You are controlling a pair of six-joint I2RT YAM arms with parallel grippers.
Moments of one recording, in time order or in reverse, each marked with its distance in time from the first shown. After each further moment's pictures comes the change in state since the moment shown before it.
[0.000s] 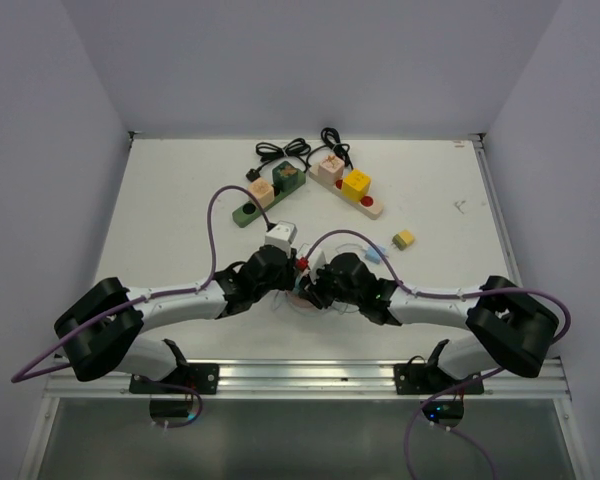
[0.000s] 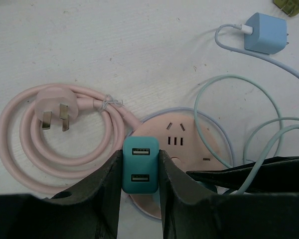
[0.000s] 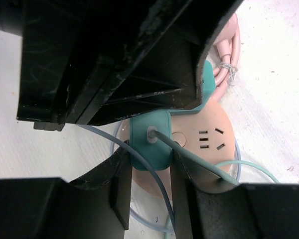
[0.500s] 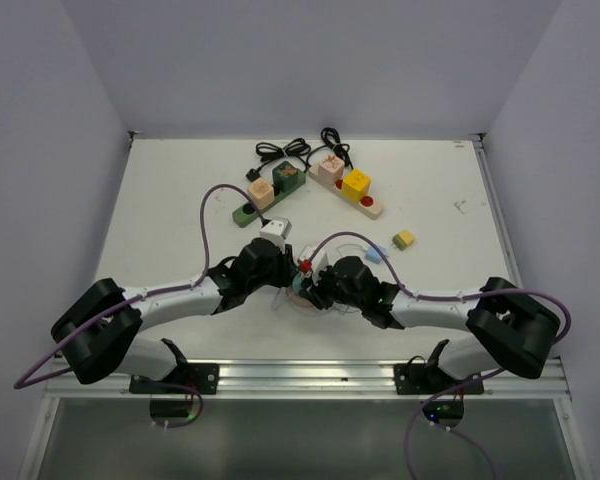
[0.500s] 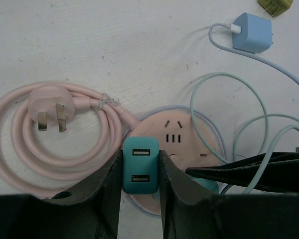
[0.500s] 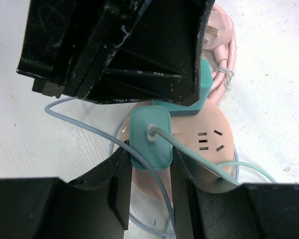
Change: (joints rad) left arm 0.088 -0.014 -0.017 0.022 0.149 -0.009; right arm 0.005 -0.006 -0.042 0.083 0.019 -0.001
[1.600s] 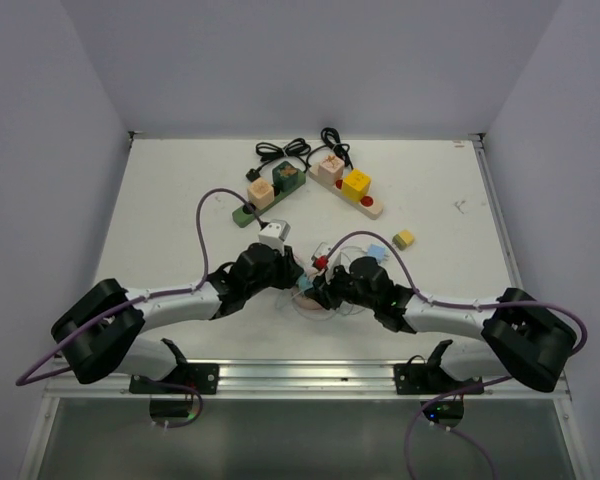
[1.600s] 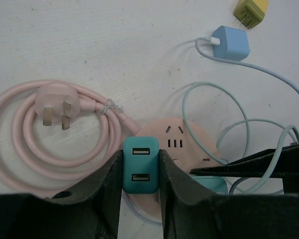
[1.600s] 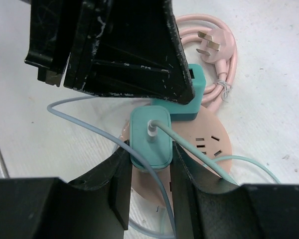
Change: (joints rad) left arm -0.010 0.011 -0.043 0.112 0.018 -0.044; right arm -0.046 -0.107 -0.089 0.051 -0.048 0.041
